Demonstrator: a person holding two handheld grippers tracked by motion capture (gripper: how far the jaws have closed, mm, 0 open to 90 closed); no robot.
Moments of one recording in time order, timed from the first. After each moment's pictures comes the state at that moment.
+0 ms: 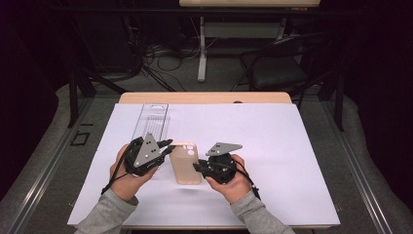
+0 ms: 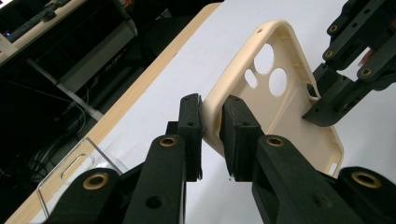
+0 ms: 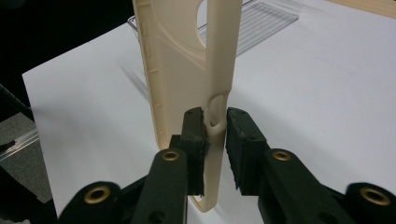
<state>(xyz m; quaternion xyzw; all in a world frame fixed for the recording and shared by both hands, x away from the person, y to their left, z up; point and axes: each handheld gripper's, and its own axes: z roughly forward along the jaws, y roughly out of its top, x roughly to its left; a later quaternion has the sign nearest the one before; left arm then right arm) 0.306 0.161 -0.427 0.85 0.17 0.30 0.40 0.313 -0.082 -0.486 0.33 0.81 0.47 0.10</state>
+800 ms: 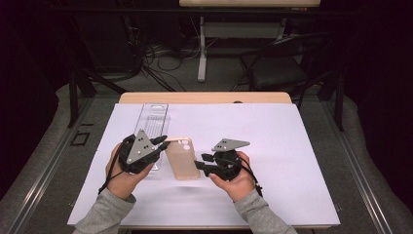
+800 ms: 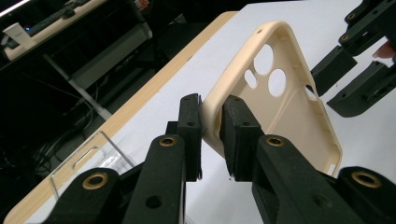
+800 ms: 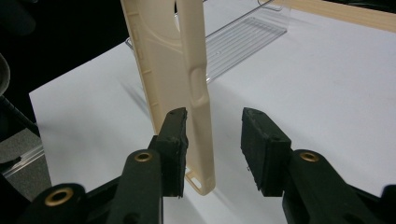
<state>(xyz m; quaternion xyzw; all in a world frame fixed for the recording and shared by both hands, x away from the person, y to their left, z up) 0.309 0.175 -0.425 0.83 0.20 0.31 0.42 0.317 -0.095 -0.477 0.35 0.79 0.49 0.09</state>
